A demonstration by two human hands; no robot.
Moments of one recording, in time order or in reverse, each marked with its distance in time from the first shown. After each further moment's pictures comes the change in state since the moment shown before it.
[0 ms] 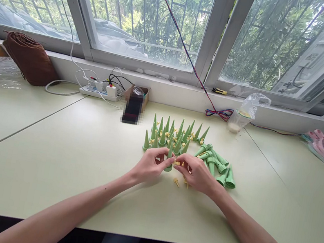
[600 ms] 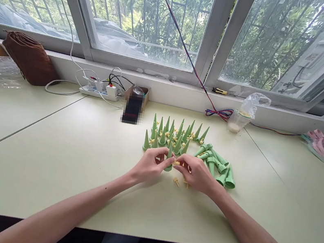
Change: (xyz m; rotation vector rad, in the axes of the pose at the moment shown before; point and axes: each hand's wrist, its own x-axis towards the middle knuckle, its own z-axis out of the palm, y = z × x) left_hand -0.001 0.000 0.000 -0.005 -0.006 -0.008; right_hand 0.000 0.000 0.001 -0.010 -0.004 0.012
